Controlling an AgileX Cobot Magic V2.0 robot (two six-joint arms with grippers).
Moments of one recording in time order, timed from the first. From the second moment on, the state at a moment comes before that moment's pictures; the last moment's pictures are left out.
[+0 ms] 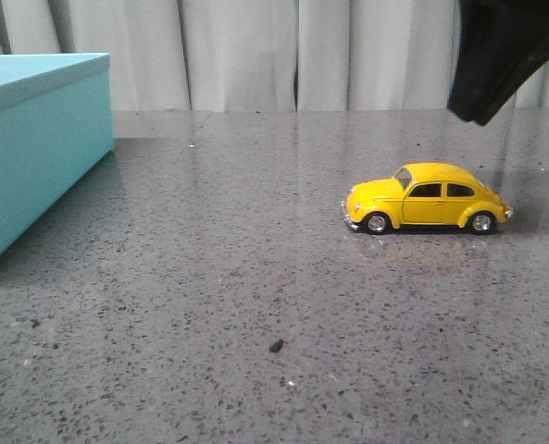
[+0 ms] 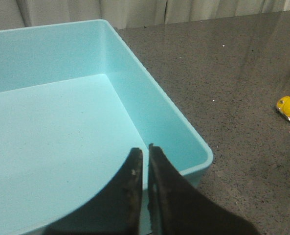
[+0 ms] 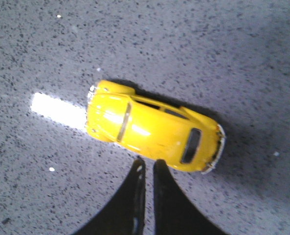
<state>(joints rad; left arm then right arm) -0.15 0.38 -0.52 -0.47 0.58 0.37 0.34 1.49 -1.29 0.20 1.08 0.00</state>
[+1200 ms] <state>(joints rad) -0.19 0.38 -0.52 -0.46 0.58 0.37 0.34 1.59 -1.29 0.24 1.02 0.00</state>
